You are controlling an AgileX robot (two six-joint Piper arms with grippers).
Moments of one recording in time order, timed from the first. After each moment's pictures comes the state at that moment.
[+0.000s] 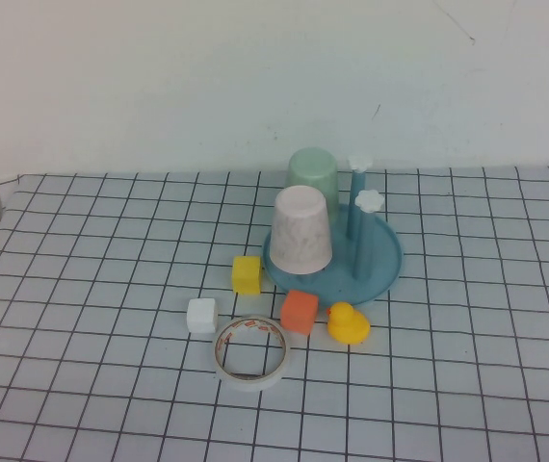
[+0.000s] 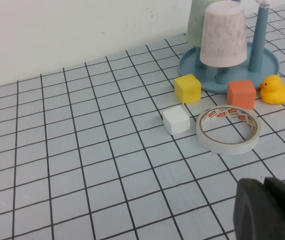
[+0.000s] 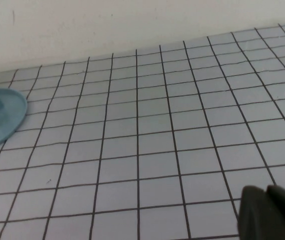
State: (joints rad) right arm -0.09 -0.02 0.03 -0.02 0.37 0.17; left arm -0.46 0.03 -0.29 0.12 0.65 -0.11
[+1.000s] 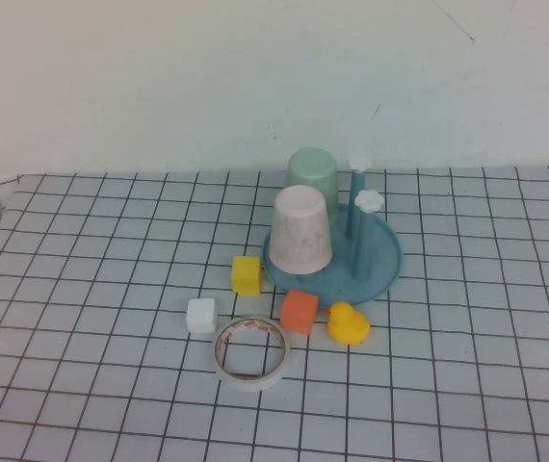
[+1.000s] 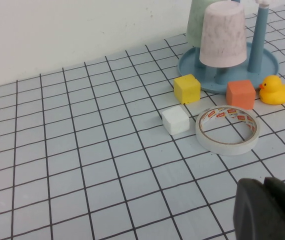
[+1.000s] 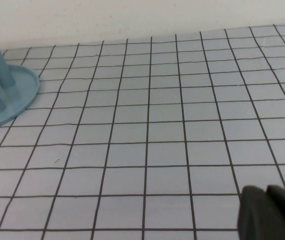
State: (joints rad) right arm -0.04 -0.02 0.02 -0.03 0.40 0.12; left arm -0.46 0.03 -0.29 0.12 0.65 -0.11
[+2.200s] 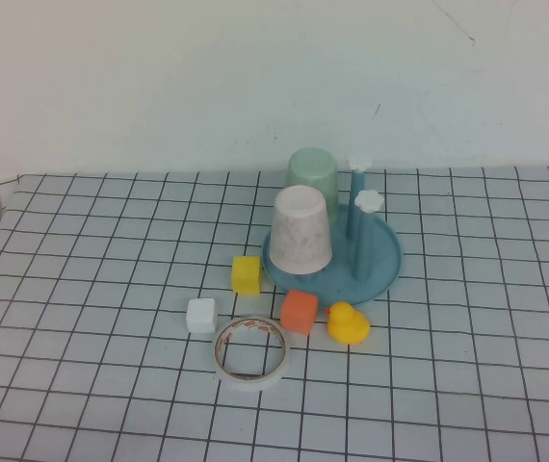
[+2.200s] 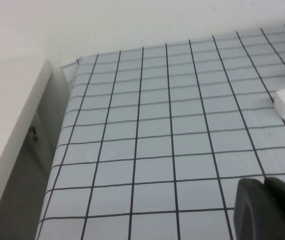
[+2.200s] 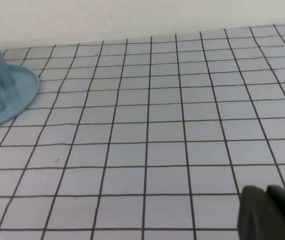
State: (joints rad) right arm -0.04 -0.02 0.02 -0.03 0.40 0.12; left arm -0.04 -0.01 0.02 -0.05 0.31 0.09
